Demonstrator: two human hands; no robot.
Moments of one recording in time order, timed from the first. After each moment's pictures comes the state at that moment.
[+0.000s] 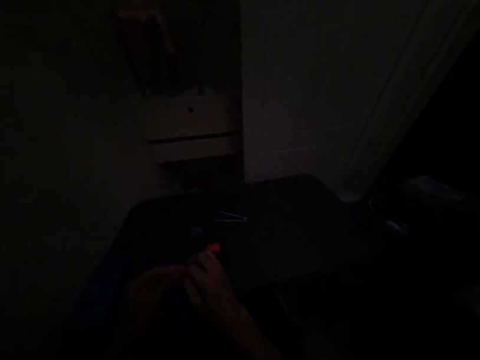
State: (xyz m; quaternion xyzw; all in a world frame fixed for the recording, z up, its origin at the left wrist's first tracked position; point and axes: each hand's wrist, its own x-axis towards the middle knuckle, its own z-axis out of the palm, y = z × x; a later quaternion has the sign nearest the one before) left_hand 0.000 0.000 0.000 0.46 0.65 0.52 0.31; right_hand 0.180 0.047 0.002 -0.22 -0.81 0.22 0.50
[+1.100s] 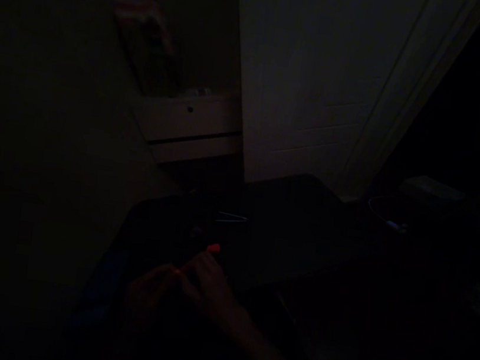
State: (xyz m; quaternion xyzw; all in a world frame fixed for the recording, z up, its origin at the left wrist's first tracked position) left_hand 0.003 -0.002 0.017 0.51 0.64 0.52 0.26; right_hand 0.174 0.049 -0.005 -0.25 -0.78 0.32 0.48
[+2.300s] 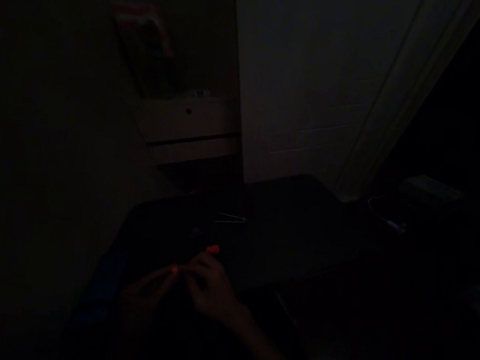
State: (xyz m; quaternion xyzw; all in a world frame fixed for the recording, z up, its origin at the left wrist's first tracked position) left_hand 0.007 -0.004 0.017 0.49 0.66 0.54 0.21; right_hand 0.176 0.051 0.006 -0.22 -0.74 0.36 0.52
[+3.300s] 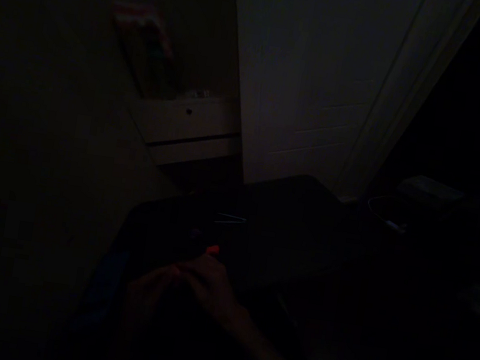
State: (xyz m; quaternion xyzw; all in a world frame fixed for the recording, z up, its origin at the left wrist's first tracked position) left_hand 0.003 -0.001 0.021 0.51 0.65 0.50 0.27; right_hand 0.172 0.053 0.000 -0.23 -0.74 0.34 0.53
